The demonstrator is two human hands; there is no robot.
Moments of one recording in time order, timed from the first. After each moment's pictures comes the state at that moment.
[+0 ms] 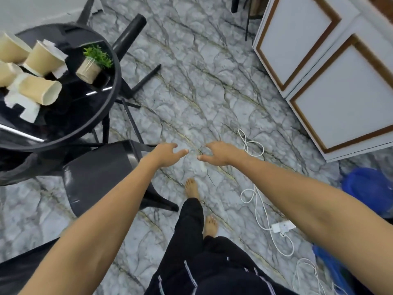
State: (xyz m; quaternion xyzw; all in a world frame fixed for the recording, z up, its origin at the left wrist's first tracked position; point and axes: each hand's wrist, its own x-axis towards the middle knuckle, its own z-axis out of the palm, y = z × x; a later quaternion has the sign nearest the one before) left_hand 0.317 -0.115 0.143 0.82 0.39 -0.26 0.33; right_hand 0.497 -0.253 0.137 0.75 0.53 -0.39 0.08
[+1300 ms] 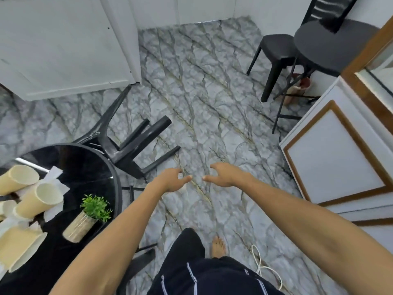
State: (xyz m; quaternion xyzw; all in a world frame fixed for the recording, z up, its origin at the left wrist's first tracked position) left_hand 0.629 0.313 0.189 0.79 0.47 -0.21 0.34; right_hand 0.841 0.222 0.183 0.72 0.59 -0.35 0.09
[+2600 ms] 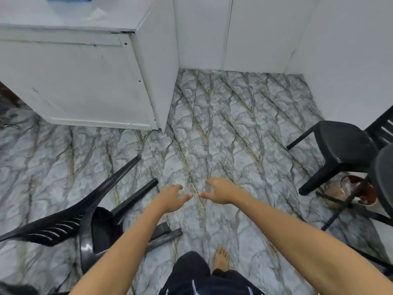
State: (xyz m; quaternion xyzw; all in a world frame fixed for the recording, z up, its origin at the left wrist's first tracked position) left_hand 0.842 0.827 0.191 0.72 0.58 -0.13 0.37; right_hand 1.066 0.806 0.199 0.62 0.71 -0.32 0.11
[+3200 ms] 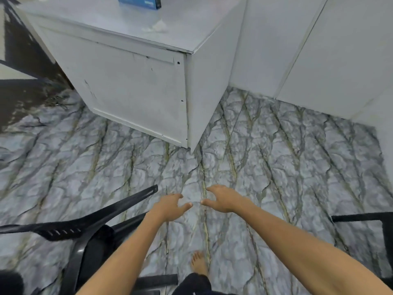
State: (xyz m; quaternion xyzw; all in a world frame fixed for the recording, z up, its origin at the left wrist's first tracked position) left_hand 0.812 1.061 0.176 0.62 0.68 -0.09 0.39; right_hand 1.038 1.113 0.187 0.50 0.80 -0.29 0.16
